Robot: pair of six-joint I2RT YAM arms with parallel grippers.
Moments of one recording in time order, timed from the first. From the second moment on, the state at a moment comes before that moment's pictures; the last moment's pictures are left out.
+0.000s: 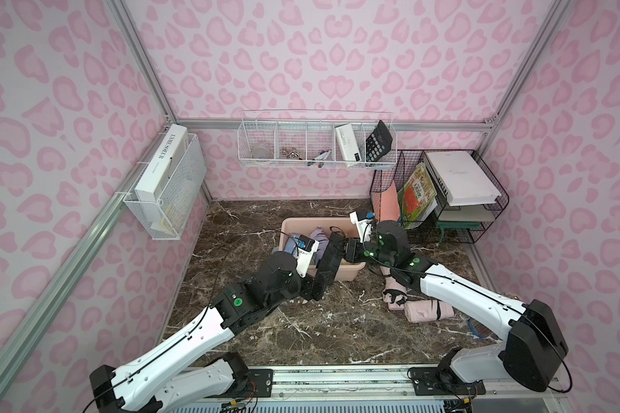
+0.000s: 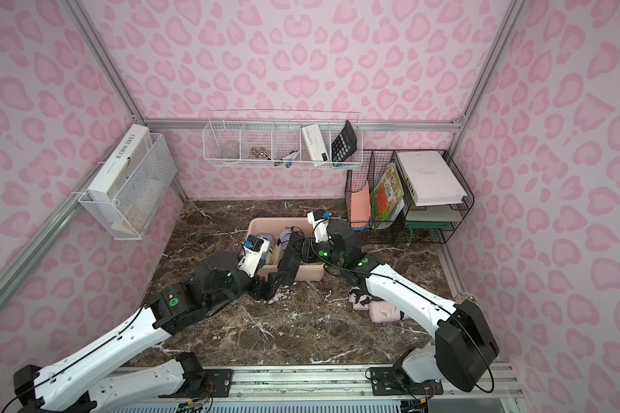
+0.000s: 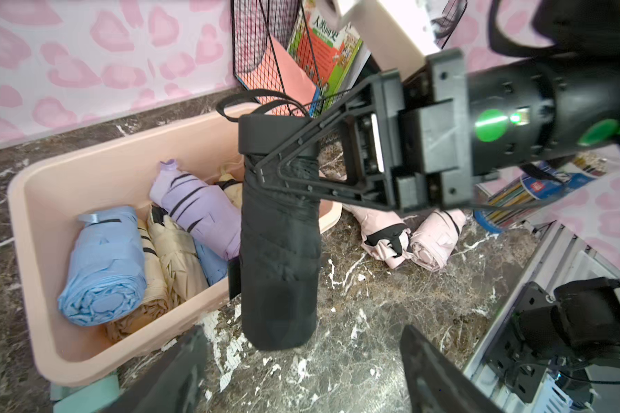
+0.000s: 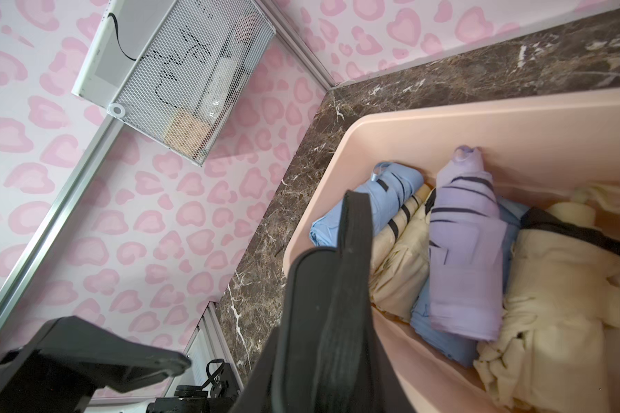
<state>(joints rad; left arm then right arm) -0.84 0.93 0.98 -0.50 -0.09 -0.28 0.69 1.42 1.04 0.06 -0.39 0.67</state>
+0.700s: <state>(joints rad) -0.29 1.09 1.00 -0.52 0.05 -0.46 0.56 1.91 1.58 -0.16 -0.63 0.49</state>
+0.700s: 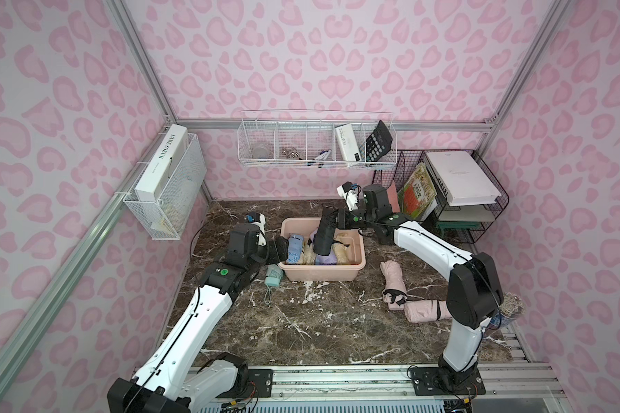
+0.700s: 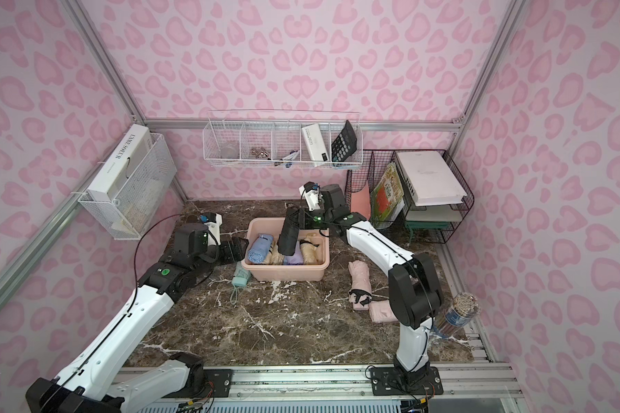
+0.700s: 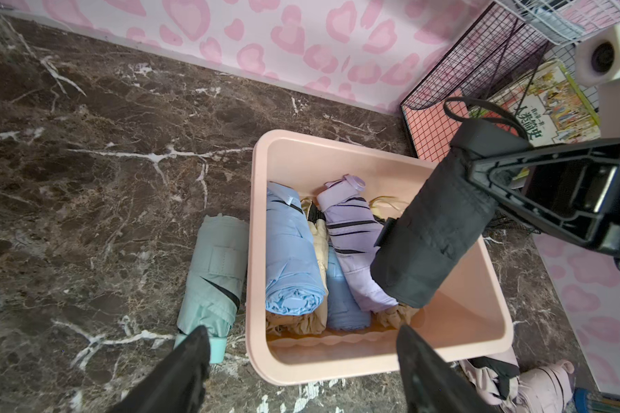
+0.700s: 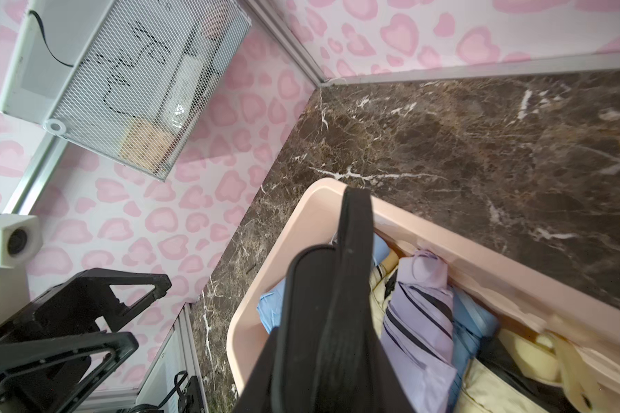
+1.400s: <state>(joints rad) -0.24 1.16 0.97 -0.52 0.12 -0.48 0.64 2.11 1.69 -0.21 -0.62 0.45</state>
